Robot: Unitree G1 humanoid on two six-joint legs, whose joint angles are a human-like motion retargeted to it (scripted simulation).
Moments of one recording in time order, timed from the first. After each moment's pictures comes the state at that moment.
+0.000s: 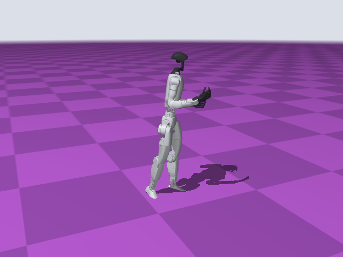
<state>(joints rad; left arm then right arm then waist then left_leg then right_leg) 0.24 0.33 -0.08 -0.06 -0.95 -0.14 -0.41 0.00 -0.17 0.04 -0.34 0.59 -0.14 0.36 0.25 0.00 0.01 -0.11 0.04 -0.23 -0.06 -0.13 -0.21 0.09 -0.01 -0.67 0.11 -0.08 -0.15</state>
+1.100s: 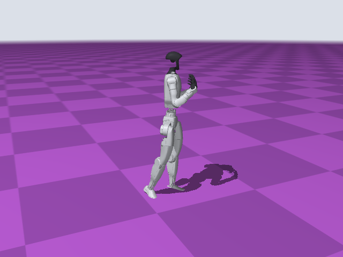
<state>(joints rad) -0.03 0.42 -0.38 -0.56 -1.15 0.04 -0.84 -0.22 -0.31 0.28 -0.60 0.72 0.01 0.76 0.21 0.02 -0.06 -0.03 0.02 -0.26 -0.04 -0.21 -0.11 0.13 -0.04 -0.58 0.22 -0.11 -0.19</state>
